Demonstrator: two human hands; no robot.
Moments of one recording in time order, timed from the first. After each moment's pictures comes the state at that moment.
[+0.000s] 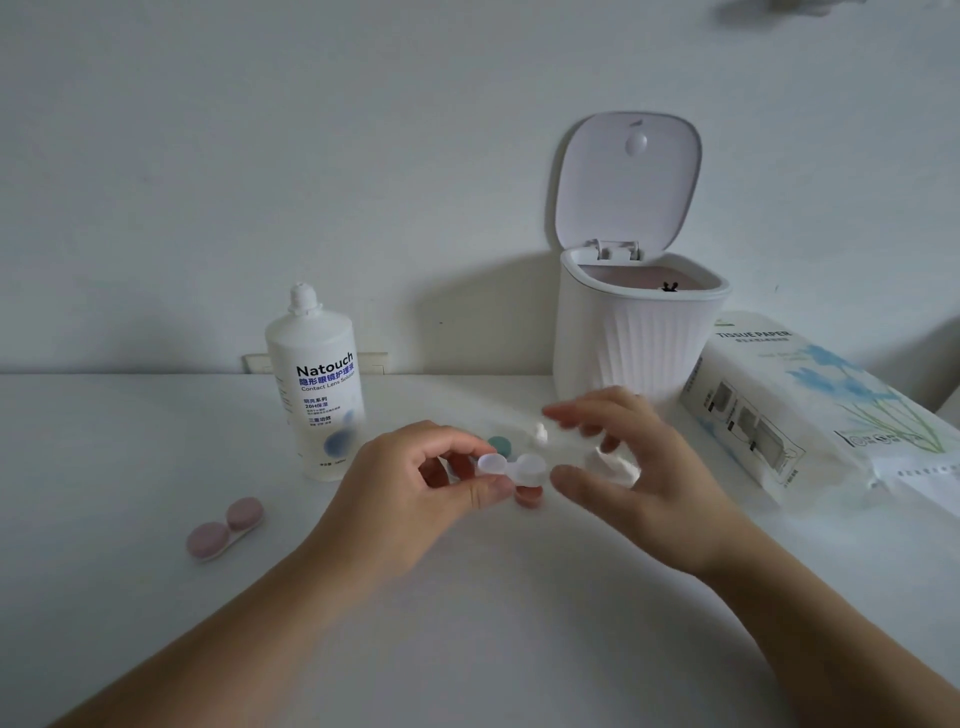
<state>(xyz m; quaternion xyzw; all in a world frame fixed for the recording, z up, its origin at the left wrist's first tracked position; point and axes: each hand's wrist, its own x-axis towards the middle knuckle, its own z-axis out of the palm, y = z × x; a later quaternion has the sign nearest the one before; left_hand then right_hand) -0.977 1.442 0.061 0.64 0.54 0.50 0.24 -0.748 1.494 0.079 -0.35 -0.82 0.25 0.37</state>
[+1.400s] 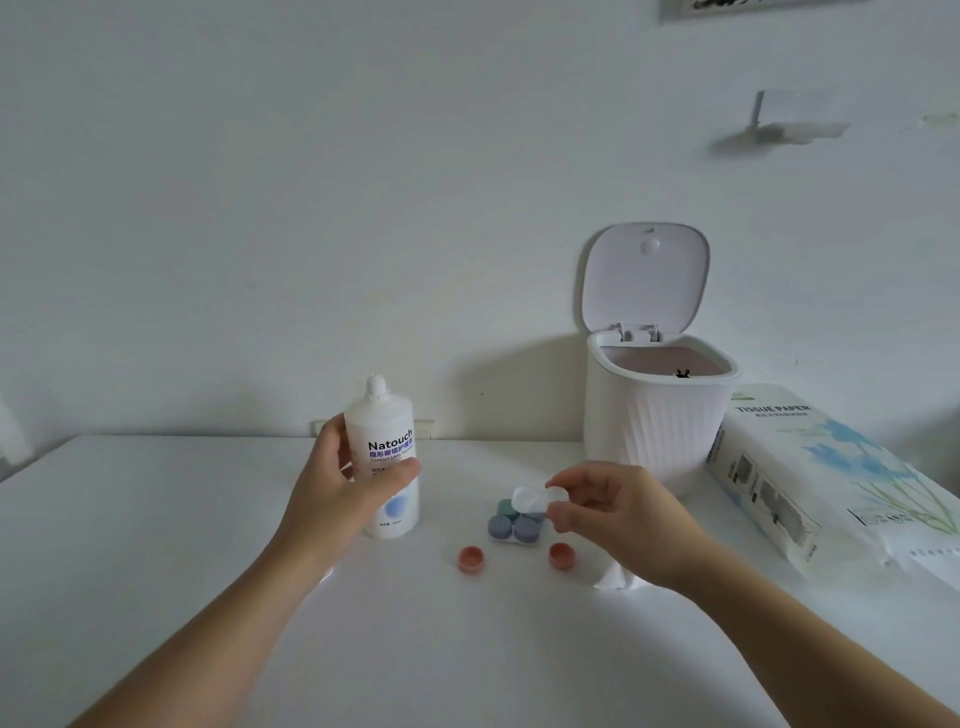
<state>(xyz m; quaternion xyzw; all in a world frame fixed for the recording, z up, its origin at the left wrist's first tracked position) -1.067 1.447 0.078 0.44 0.61 0.60 0.28 -0.781 1.515 0.092 -0.40 -0.75 0.41 0.32</state>
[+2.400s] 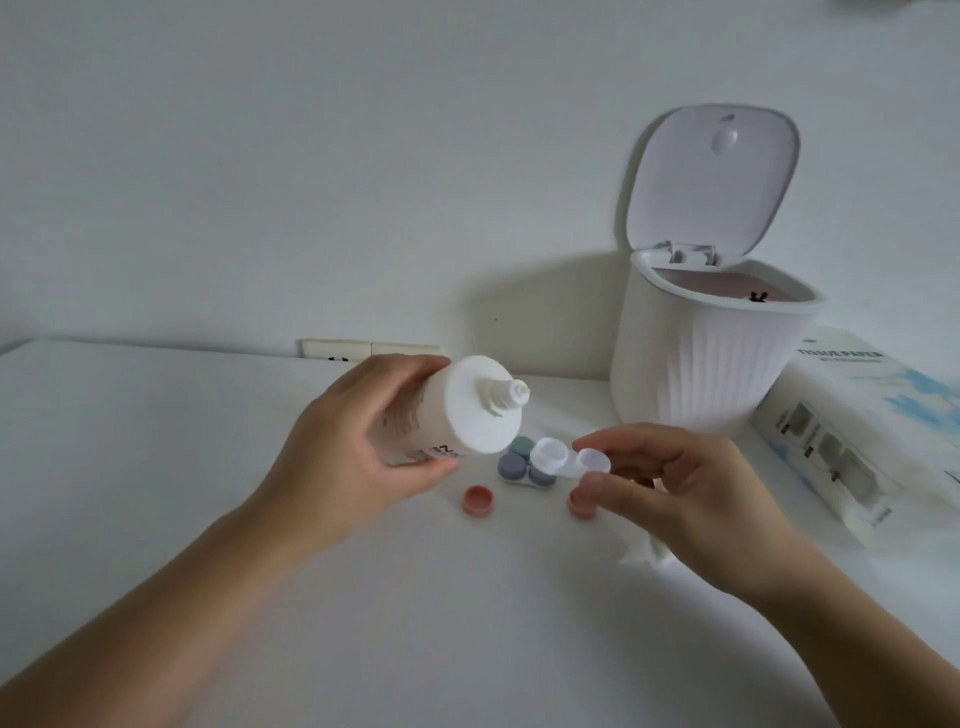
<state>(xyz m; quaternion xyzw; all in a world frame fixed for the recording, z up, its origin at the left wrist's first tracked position) -1.054 1.437 0.067 0.70 0.55 0.46 -0.02 -0.774 1.490 0.085 -0.34 -0.75 0.42 0.37</state>
